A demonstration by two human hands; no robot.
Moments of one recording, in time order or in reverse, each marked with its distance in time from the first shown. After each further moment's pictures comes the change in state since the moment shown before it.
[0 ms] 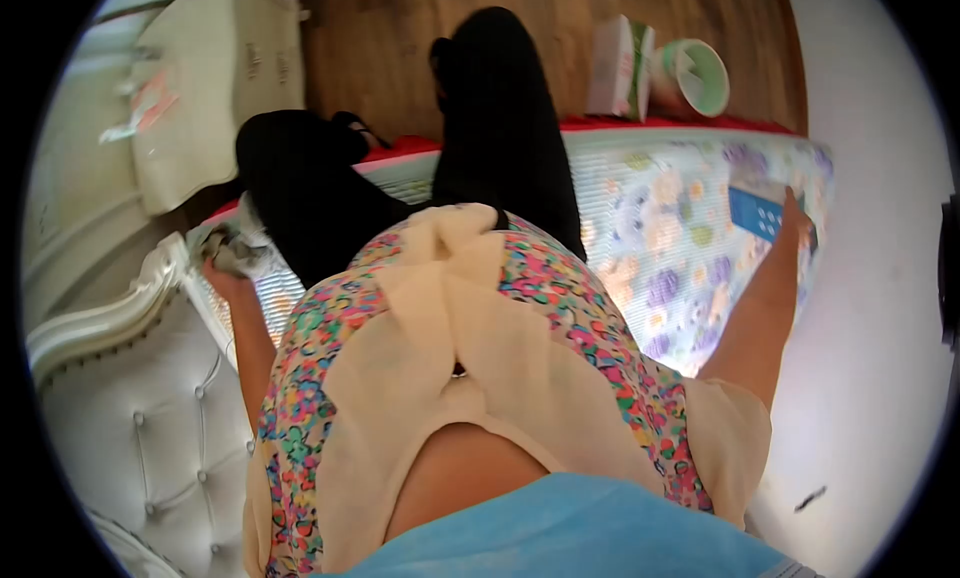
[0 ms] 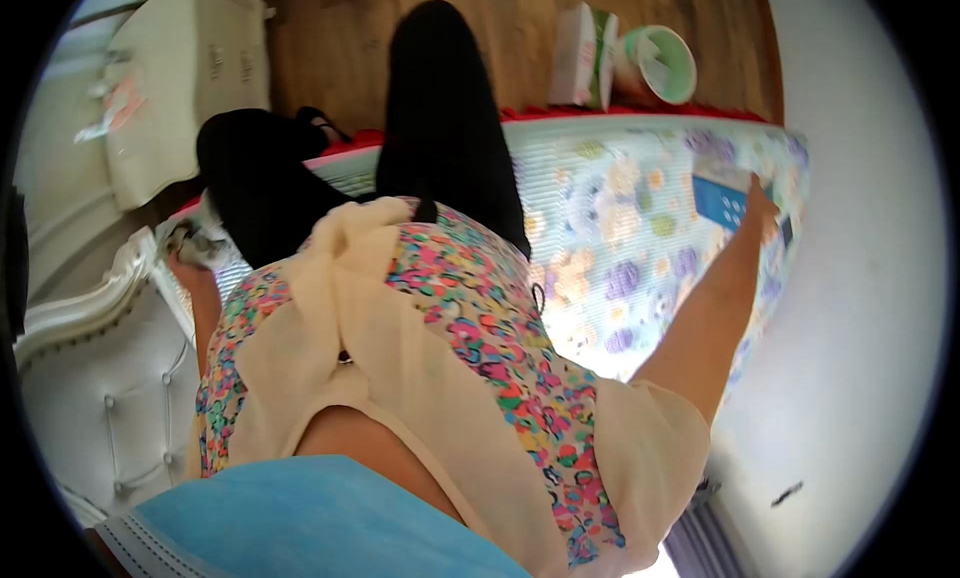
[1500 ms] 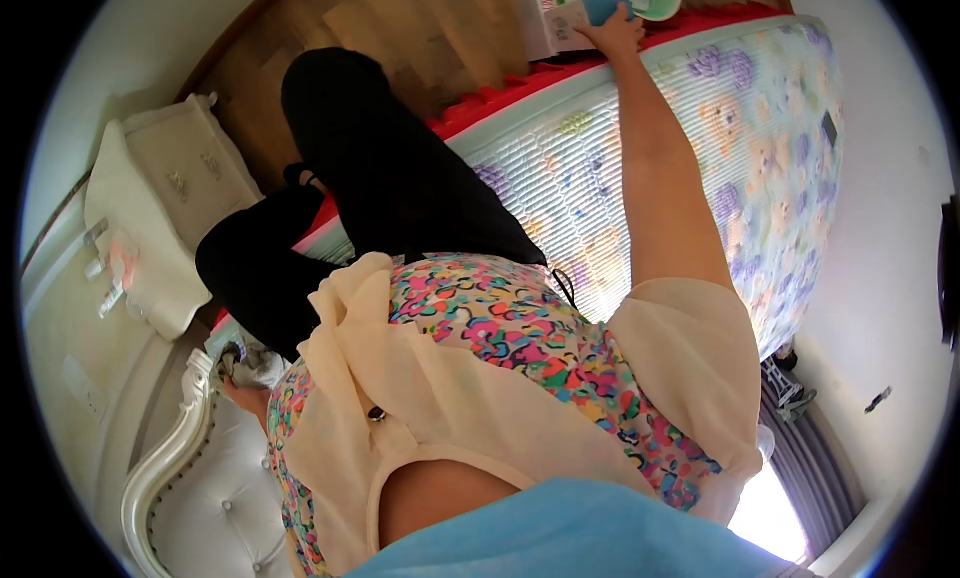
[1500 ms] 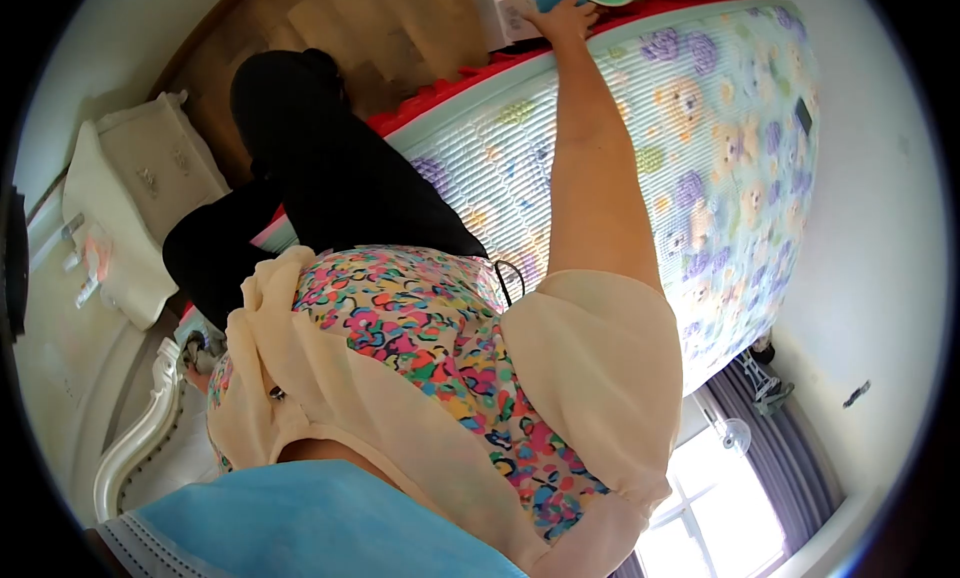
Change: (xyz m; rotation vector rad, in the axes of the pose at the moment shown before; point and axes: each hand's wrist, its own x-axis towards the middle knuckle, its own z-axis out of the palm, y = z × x) left_hand -0.047 0.055 0.022 0.303 0.011 0.046; right_hand -0.181 -0.152 0.147 0.367 -0.213 -0.745
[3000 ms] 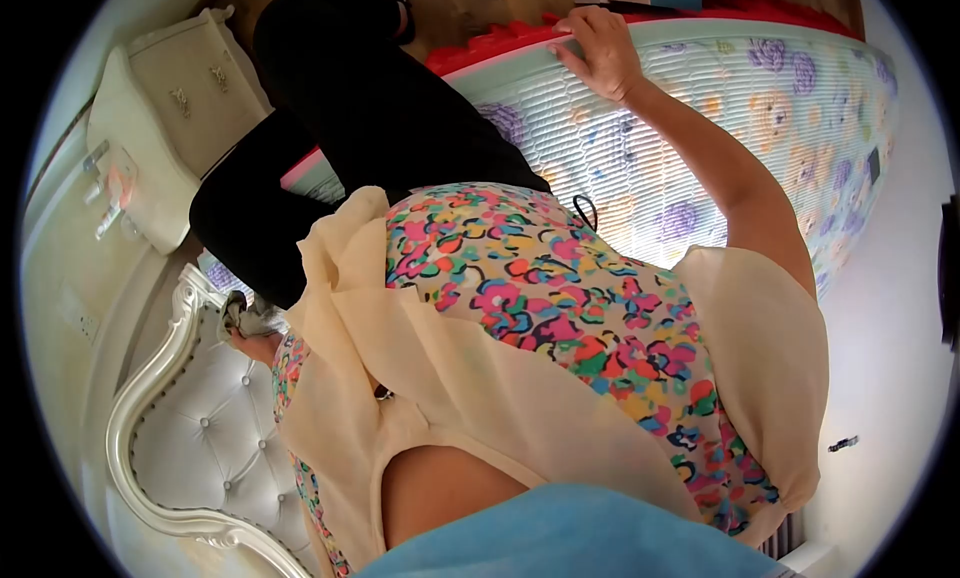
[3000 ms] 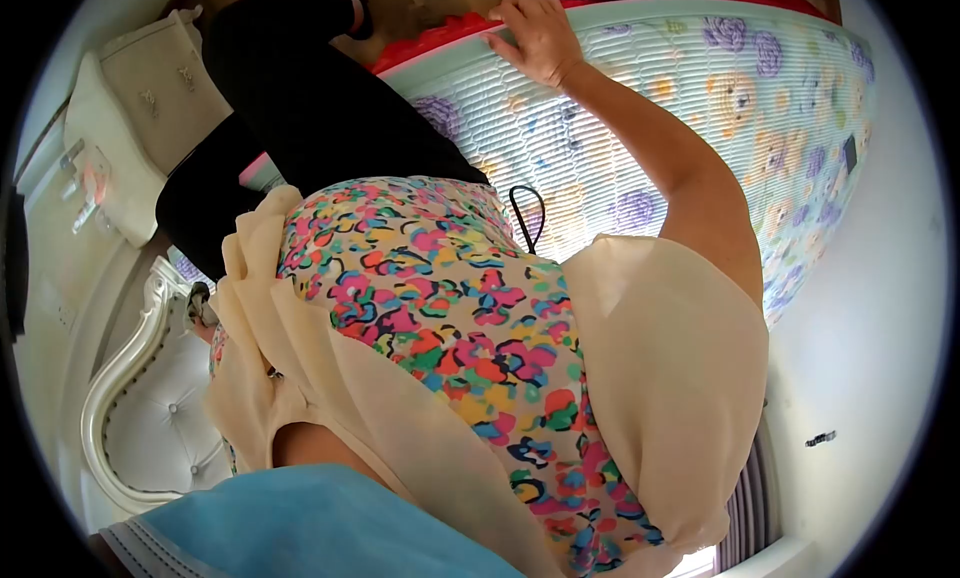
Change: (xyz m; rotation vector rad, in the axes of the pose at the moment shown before) left_hand -0.086 0.042 0.001 0.115 0.028 0.116; right_hand -0.161 -0.048 -0.022 0.267 -0.126 -1.116
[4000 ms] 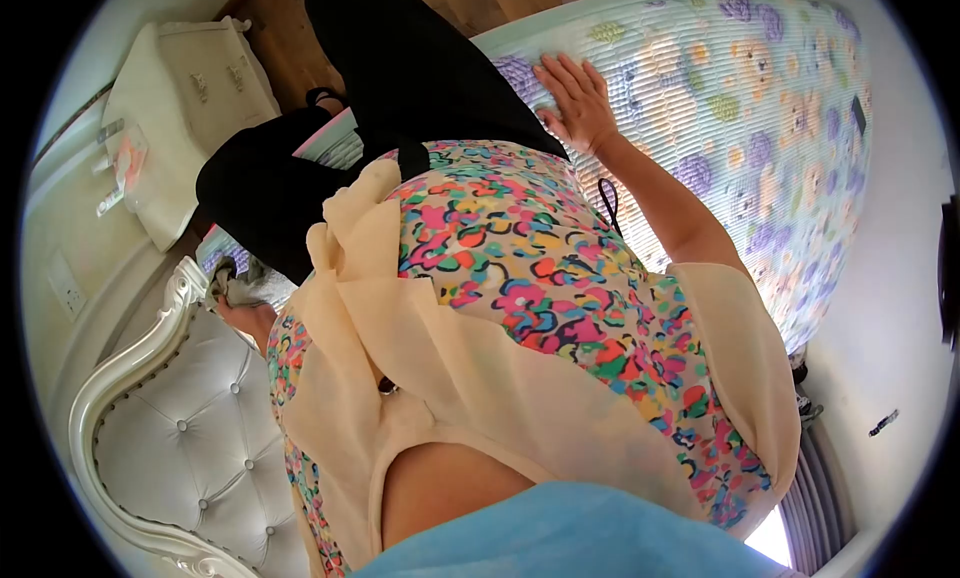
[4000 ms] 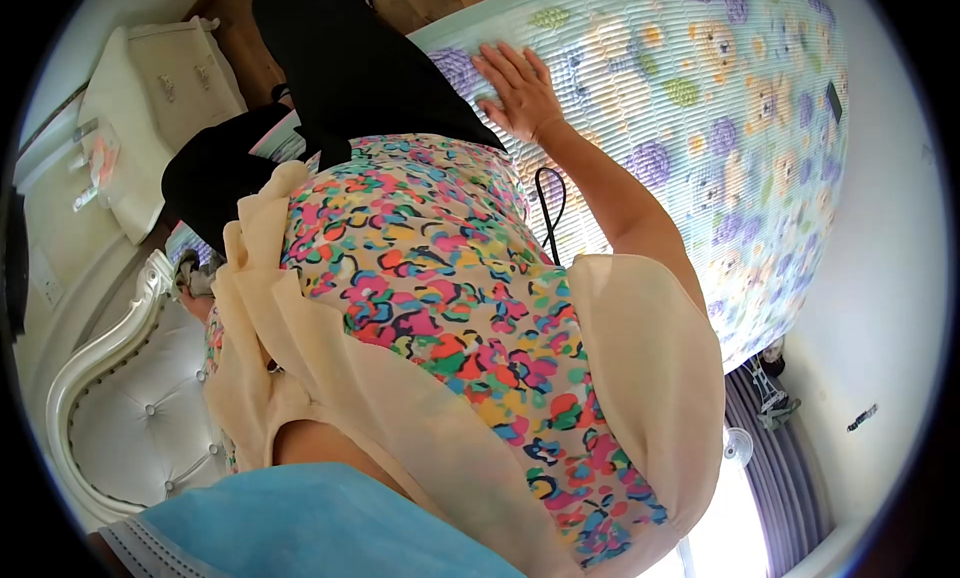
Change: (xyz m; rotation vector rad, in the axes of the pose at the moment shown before) left_hand 0.045 -0.006 0.003 0.032 0.008 -0.104; right_hand -0.119 -0.106 0.055 -0.078 -0.384 0.225
